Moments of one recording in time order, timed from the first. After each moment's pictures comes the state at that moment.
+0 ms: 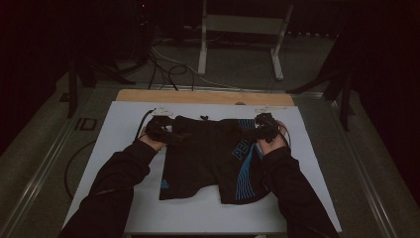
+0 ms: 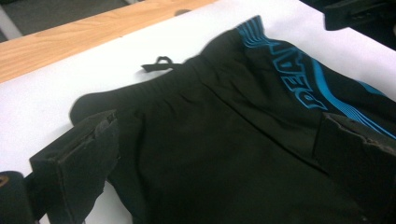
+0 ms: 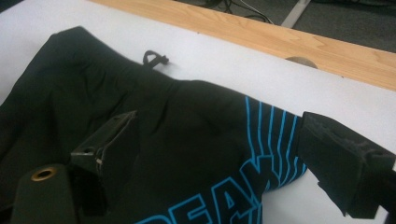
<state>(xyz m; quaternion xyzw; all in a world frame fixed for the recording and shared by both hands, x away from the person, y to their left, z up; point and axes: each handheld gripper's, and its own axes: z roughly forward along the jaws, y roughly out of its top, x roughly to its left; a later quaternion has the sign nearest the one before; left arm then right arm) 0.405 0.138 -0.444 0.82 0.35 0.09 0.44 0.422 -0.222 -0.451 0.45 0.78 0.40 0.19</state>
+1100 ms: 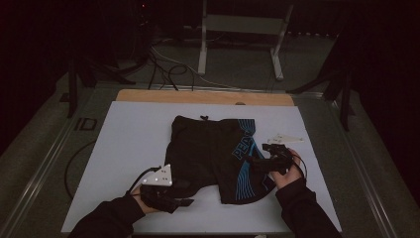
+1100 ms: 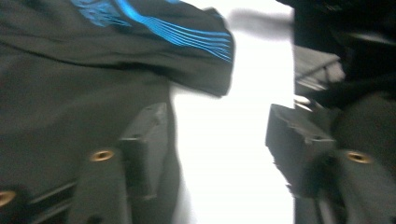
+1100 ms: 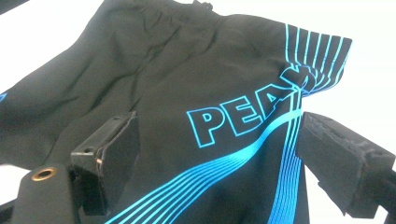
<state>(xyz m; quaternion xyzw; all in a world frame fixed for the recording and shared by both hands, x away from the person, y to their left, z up) 0.248 0.126 -0.474 0.87 0.14 -0.02 0.46 0.331 -0.250 -0.465 0.43 0.79 0.42 0.15</state>
